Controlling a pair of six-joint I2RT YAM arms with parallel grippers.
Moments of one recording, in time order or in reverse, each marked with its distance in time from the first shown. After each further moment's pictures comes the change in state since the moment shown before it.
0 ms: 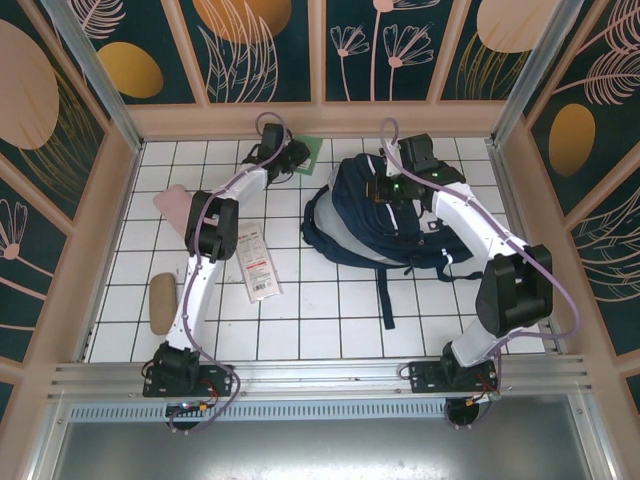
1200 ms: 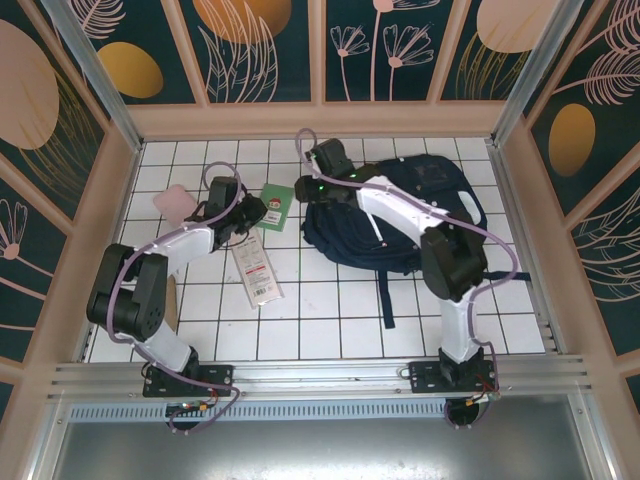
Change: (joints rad) left arm 0.024 -1.041 -1.312 0.156 -0.079 0.018; right arm 0.337 0.433 0.344 0.127 0.195 0.150
